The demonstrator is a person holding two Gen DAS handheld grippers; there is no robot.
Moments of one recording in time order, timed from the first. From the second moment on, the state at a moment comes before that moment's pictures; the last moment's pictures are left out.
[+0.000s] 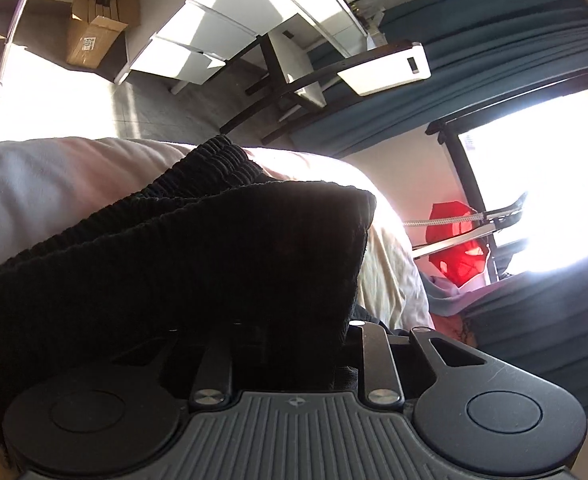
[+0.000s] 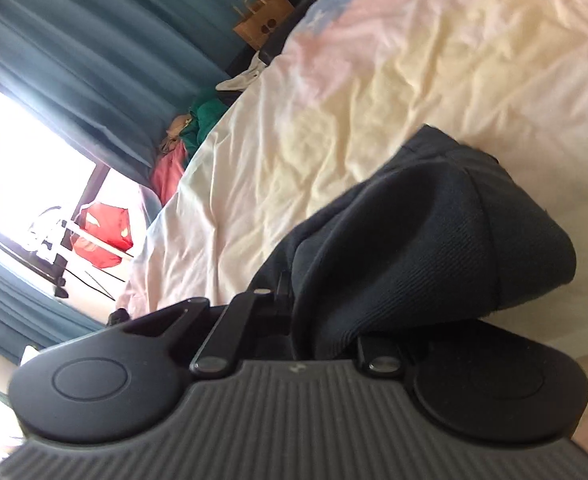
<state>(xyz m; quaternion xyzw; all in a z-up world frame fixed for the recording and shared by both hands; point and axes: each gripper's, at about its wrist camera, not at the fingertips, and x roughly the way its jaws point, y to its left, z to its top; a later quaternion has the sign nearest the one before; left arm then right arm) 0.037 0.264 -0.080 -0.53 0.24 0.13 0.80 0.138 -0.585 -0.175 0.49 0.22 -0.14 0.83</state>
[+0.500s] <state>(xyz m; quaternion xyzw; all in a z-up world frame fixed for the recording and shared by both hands) -0.096 0.277 -0.084 -0.56 0.34 0.18 0.74 0.071 -0.590 -0.151 0.54 0.16 -0.13 0.82</state>
